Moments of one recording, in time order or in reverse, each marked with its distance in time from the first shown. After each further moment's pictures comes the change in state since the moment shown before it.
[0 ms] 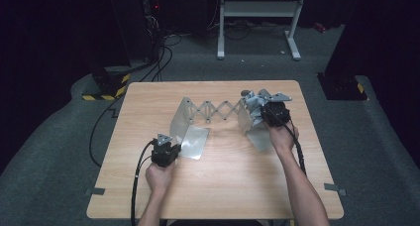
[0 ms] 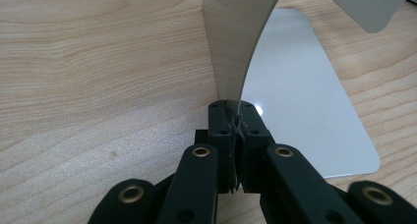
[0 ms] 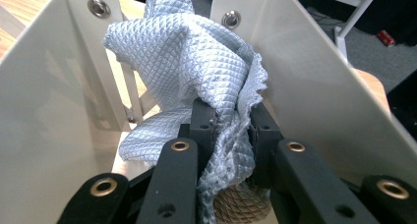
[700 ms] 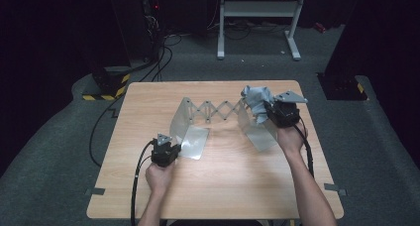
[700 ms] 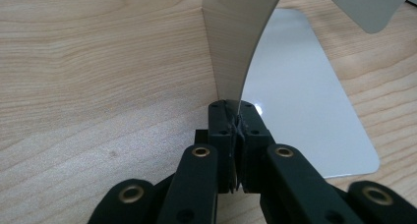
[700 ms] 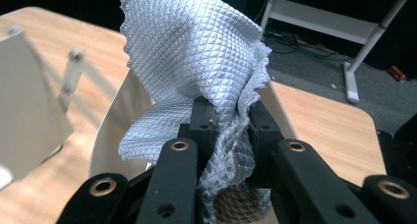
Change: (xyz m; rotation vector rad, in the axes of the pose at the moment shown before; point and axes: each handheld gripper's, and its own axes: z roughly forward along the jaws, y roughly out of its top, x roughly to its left) left arm 0.000 0.000 0.000 0.000 -0.005 -0.006; right arm -0.006 0.007 -0.054 -0.138 0.072 -0.003
